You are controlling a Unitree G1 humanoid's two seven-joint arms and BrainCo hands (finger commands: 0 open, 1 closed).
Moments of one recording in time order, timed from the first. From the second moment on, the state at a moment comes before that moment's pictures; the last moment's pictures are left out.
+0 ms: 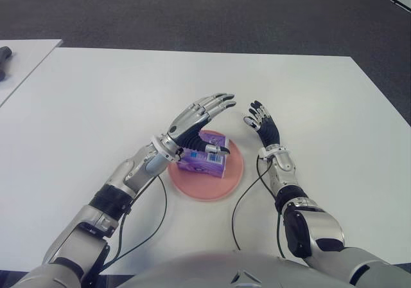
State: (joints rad) left arm -0.29 0.36 -0.37 0.26 0.63 -0.71 0.28; right arm -0.48 -0.08 -0.18 1.10 0.12 -0.57 0.25
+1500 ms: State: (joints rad) left arm -0.42 0.25 0.00 0.67 0.23 -0.66 0.31; right arm -0.48 -0.08 -0.18 1.10 0.12 -0.57 0.25
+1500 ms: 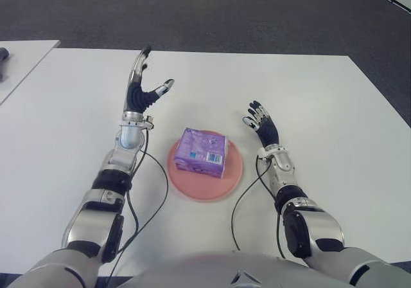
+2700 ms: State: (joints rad) left arm -0.32 0.10 0.05 0.78 0.17 -0.48 0.35; right arm -0.48 -0.08 -0.18 1.10 0.12 -0.57 0.25
